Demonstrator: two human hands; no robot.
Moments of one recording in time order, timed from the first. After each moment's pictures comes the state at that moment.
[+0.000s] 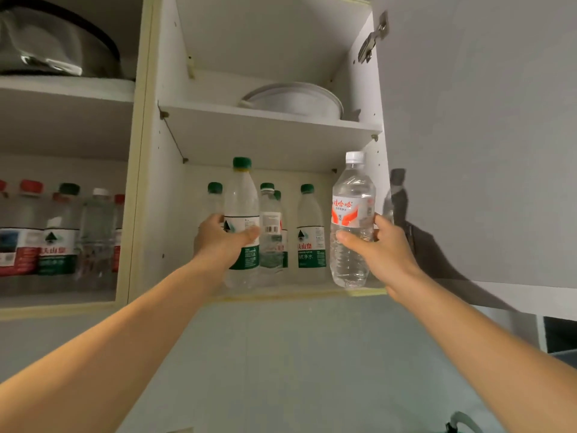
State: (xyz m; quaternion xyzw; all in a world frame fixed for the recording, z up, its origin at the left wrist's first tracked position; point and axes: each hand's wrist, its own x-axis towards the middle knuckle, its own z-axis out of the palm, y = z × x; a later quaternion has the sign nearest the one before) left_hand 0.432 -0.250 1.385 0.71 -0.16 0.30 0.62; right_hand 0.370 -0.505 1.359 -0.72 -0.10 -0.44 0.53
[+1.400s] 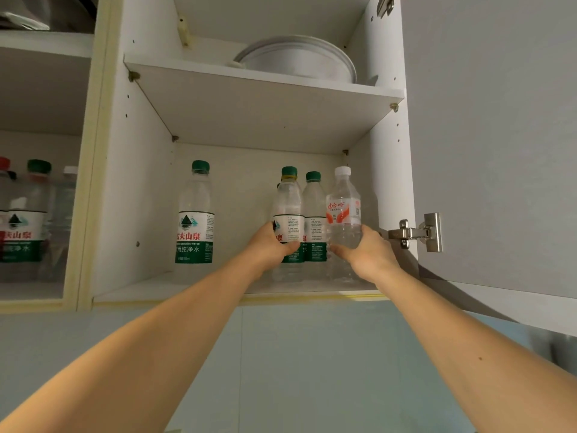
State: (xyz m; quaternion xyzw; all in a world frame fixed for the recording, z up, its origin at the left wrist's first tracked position) left_hand 0.520 -0.343 1.377 0.81 -0.23 0.19 0.51; right_hand 0.486 -0.538 1.361 -0.83 0.00 -0.38 0.40
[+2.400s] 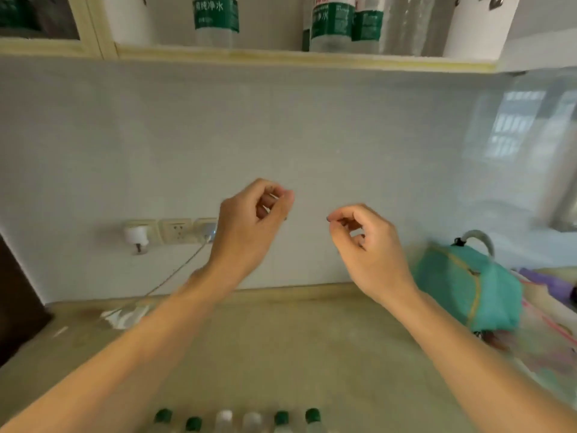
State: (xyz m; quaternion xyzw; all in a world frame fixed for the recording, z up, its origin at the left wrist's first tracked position) left_hand 0.404 -0.256 1.109 0.75 -0.22 0.29 0.55; right_hand 0.372 -0.442 1.084 -0.80 -0.14 -0.34 0.47
